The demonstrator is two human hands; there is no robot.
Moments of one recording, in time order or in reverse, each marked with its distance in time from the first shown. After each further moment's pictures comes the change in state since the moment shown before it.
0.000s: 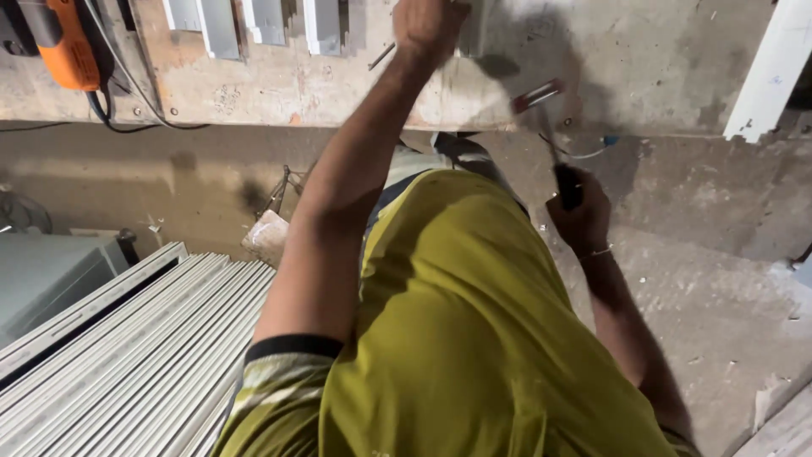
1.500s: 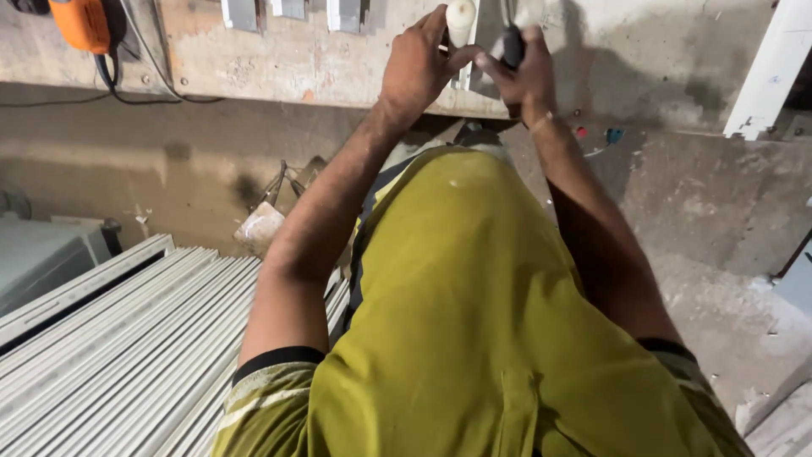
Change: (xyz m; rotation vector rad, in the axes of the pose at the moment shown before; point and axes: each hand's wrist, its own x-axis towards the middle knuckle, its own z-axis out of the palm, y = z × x) left_hand -0.134 0.051 -0.135 -0.262 0.157 0.366; right_hand 0.186 -0.041 0.108 0.671 -0.013 -0.002
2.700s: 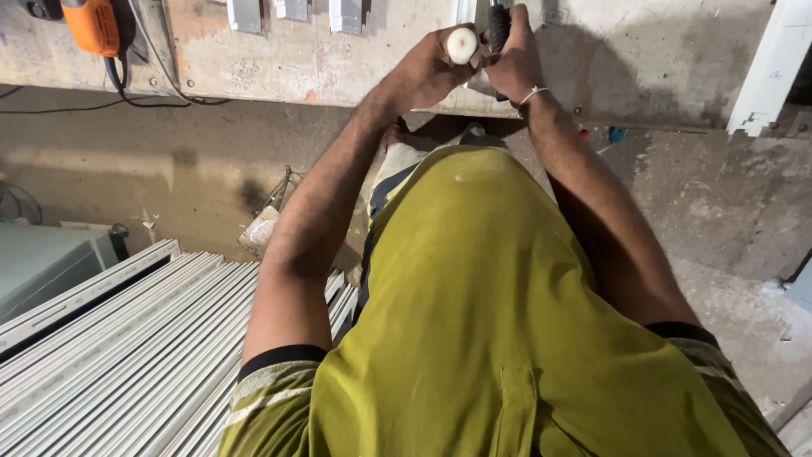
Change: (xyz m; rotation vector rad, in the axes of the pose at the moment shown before) left_hand -0.003 -0.002 -0.003 -0.518 -0.485 -0.115; right_hand 0.031 0.027 0.011 -0.330 -0.045 -0.225
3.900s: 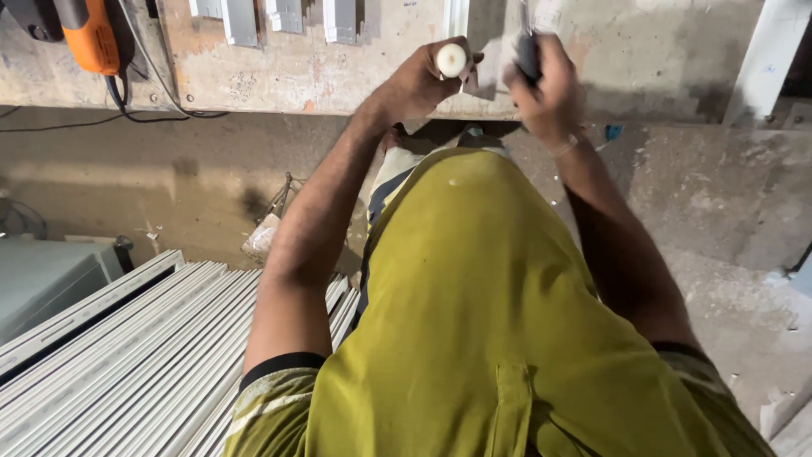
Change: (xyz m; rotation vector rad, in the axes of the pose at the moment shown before) left_hand 0.001 -0.010 -0.006 0.014 -0.074 0.287; right_hand -0.033 -0.091 -0.073 0.155 -0.016 0.019
